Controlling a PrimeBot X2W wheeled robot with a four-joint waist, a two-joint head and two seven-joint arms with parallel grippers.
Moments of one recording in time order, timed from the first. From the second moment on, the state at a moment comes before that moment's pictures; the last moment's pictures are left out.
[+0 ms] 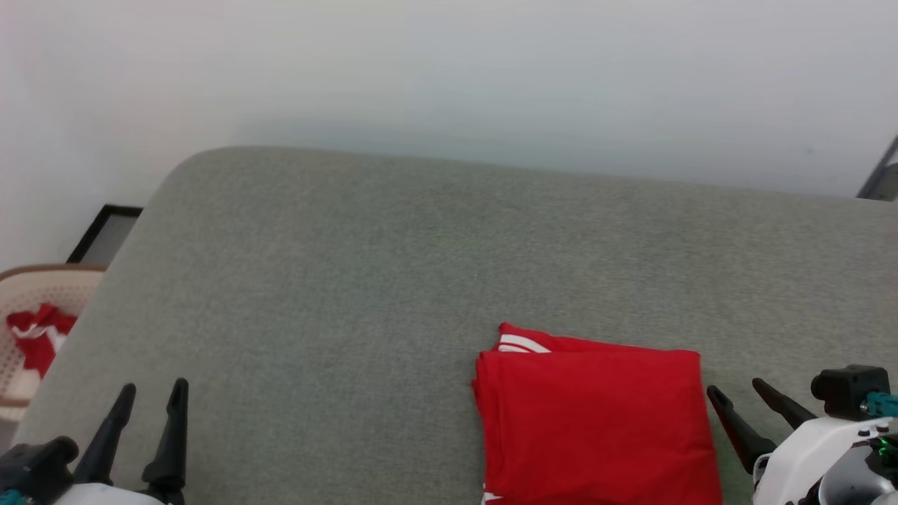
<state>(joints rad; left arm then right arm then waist) 0.08 0.48 -0.05 0.10 -0.67 -0.05 -0.21 -0.09 -0.38 0.19 0.19 0.55 0.13 0.17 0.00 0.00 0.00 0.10</state>
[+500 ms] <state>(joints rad) 0.04 0.46 -0.07 0.13 -0.68 -0.06 -0.22 -0.17 -0.37 0.22 0.34 0.57 0.13 0.47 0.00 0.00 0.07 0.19</state>
